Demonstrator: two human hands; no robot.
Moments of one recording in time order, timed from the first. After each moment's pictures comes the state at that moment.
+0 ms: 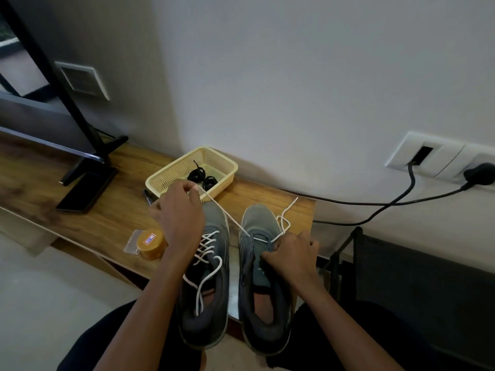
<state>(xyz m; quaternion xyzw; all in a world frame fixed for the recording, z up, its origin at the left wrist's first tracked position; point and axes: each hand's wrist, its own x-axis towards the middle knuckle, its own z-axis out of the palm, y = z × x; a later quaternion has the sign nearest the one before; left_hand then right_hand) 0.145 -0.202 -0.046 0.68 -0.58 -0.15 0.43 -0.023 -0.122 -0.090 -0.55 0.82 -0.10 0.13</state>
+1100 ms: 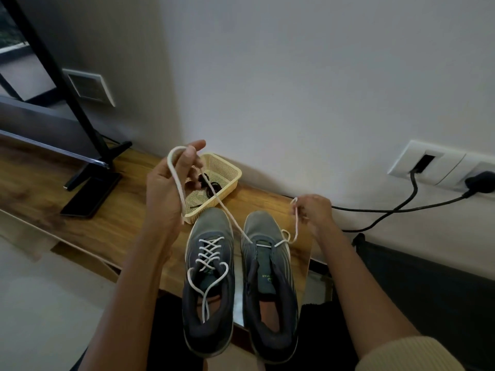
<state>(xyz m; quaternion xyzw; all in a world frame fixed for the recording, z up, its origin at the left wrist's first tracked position) 0.167 -0.197 0.021 0.36 -0.51 -0.51 0.60 -0.083 -0.207 -0.077 -0.21 0.70 -0.53 0.43</state>
